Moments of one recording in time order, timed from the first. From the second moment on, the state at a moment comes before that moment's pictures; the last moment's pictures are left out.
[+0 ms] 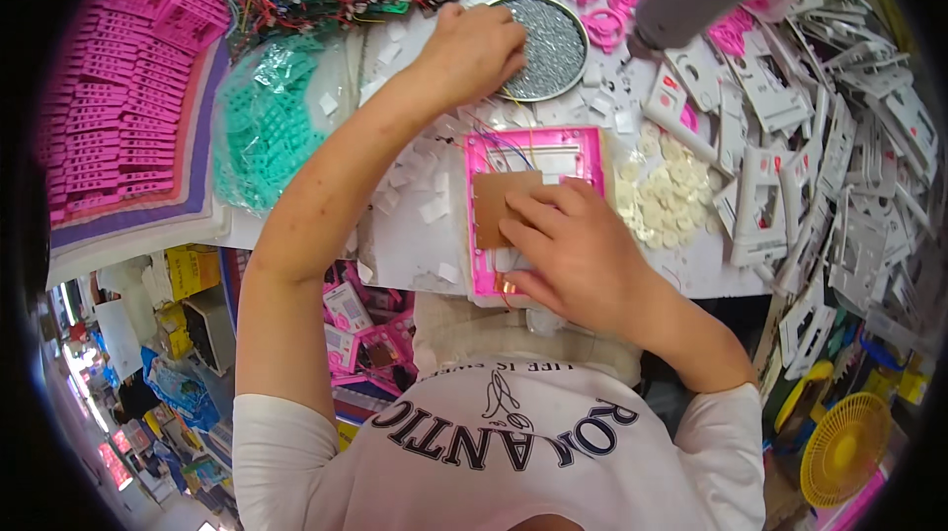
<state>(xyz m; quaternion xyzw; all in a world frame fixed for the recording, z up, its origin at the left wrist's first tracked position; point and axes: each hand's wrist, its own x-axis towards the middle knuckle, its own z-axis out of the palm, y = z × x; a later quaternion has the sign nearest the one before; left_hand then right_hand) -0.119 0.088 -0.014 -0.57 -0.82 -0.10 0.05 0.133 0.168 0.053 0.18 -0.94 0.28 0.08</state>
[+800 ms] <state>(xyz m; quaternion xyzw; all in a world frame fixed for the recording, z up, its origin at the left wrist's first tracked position) 0.024 0.017 0.034 -0.50 -0.70 -0.49 -0.11 0.105 0.189 0.111 0.17 -0.52 0.80 0.24</state>
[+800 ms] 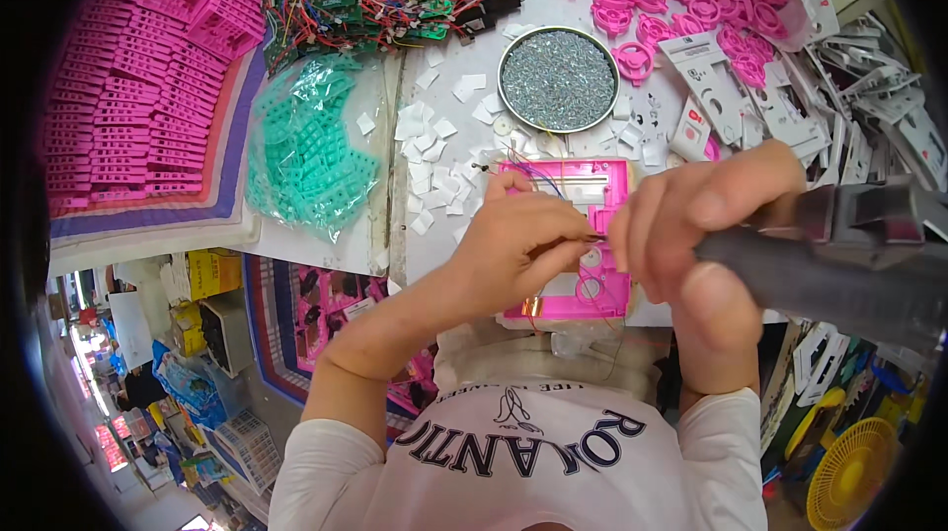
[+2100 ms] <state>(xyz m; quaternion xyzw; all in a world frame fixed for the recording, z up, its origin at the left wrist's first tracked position) -0.134 0.100 -0.013 -0.53 -0.83 -0.15 0.09 0.099 0.182 0.066 0.04 -0.54 0.82 0.20</state>
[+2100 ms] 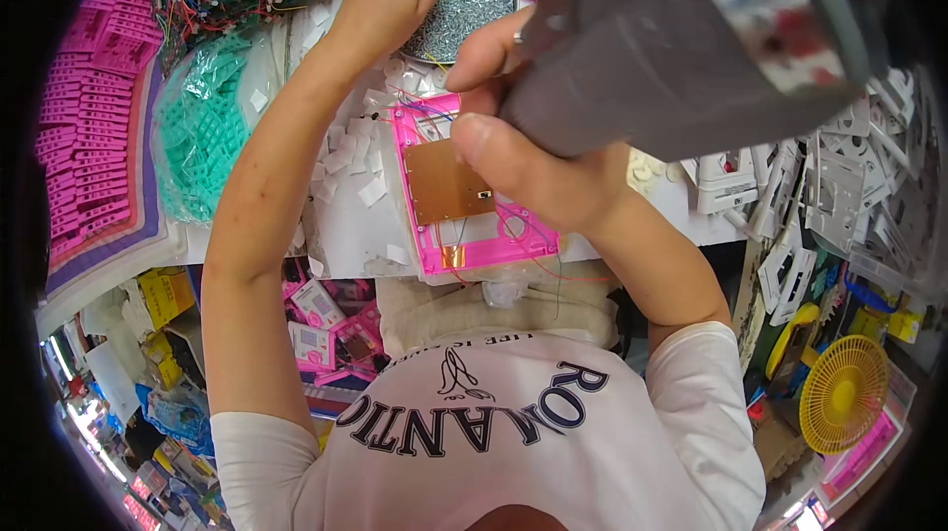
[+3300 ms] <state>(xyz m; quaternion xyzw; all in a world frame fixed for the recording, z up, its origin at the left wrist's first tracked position) 0.054 -0.032 0.001 -0.41 -0.78 -0.47 -0.03 0.096 0.142 0.081 0.11 -0.55 0.81 0.15</state>
